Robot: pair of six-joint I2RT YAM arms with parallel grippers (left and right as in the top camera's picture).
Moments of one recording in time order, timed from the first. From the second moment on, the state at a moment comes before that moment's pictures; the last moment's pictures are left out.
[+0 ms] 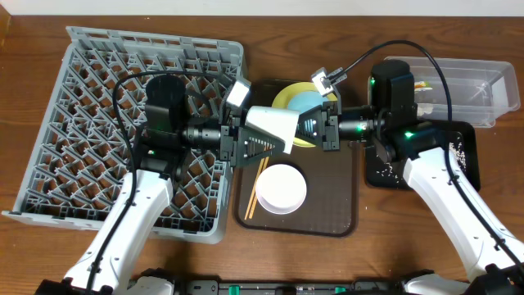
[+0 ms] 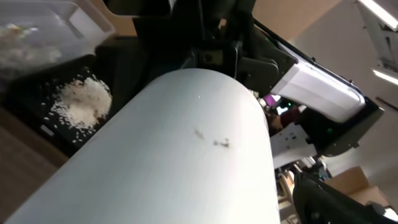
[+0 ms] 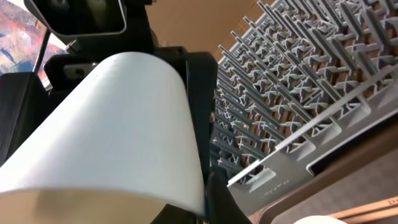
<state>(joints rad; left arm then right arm) -0.21 1.32 0.90 0.19 1.41 -0.61 0.31 1.45 1.08 -0.21 -1.20 0.36</state>
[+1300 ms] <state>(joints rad) -0.20 1.32 0.90 0.20 1.38 -0.62 0.30 1.45 1.06 -0.18 -1.26 0.36</state>
